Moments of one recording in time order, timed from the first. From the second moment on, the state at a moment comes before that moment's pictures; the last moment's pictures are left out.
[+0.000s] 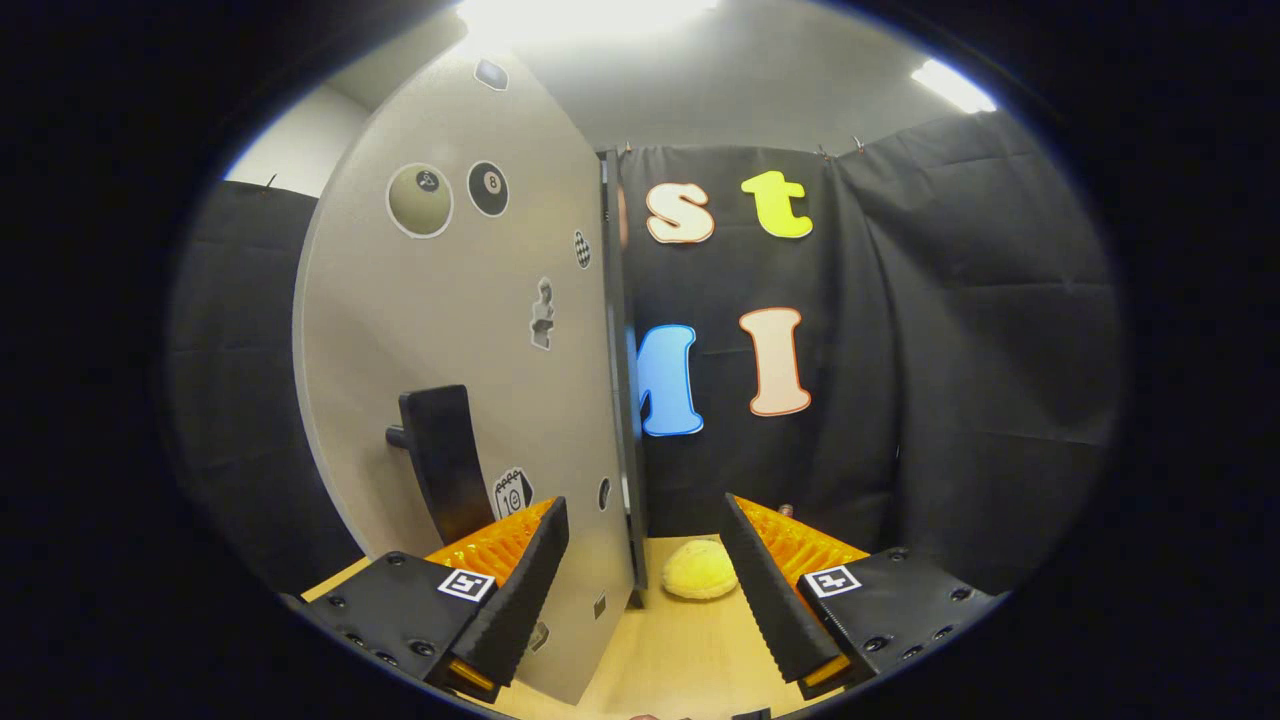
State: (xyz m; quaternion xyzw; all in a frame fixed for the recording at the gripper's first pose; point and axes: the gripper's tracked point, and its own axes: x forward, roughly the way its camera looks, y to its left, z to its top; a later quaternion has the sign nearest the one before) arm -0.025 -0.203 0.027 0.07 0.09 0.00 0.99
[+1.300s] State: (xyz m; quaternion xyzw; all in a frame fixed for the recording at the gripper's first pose) arm 0.005 0.003 0.053 0.03 0.08 0.09 0.99
